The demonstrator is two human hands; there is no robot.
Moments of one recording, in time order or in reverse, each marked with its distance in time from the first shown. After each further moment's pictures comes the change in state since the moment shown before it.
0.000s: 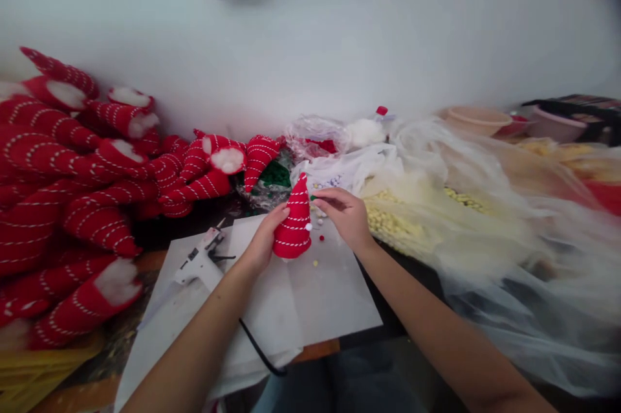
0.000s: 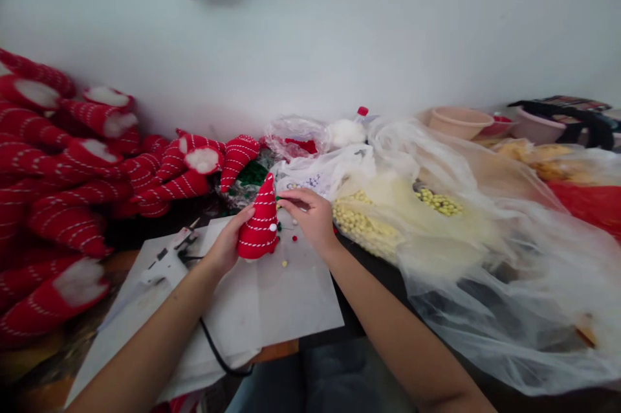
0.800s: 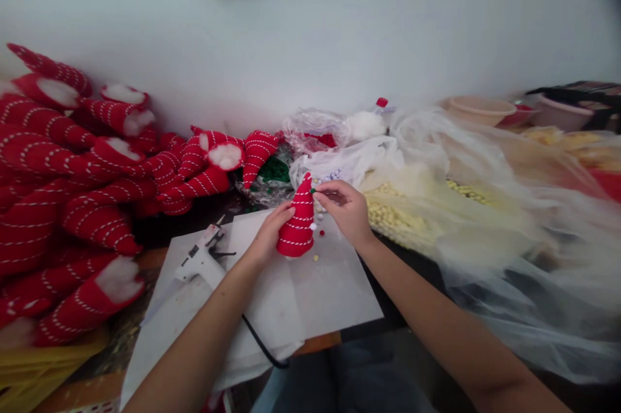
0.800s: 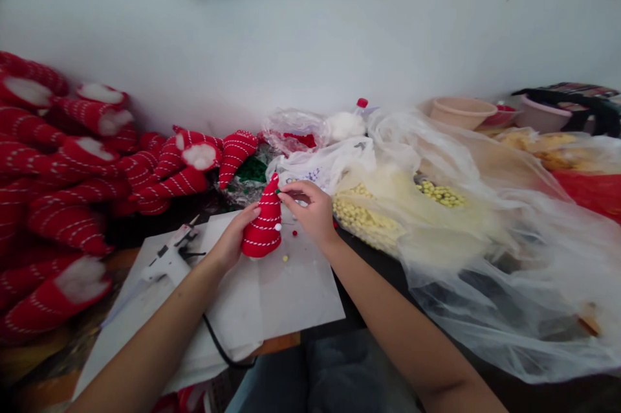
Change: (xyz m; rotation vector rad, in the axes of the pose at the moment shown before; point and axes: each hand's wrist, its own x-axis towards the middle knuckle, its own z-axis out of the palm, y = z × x) left_hand 0.005 -0.009 -0.002 0.084 -0.007 0.001; right_hand -0.001 0.002 0.001 0.015 0.025 -0.022
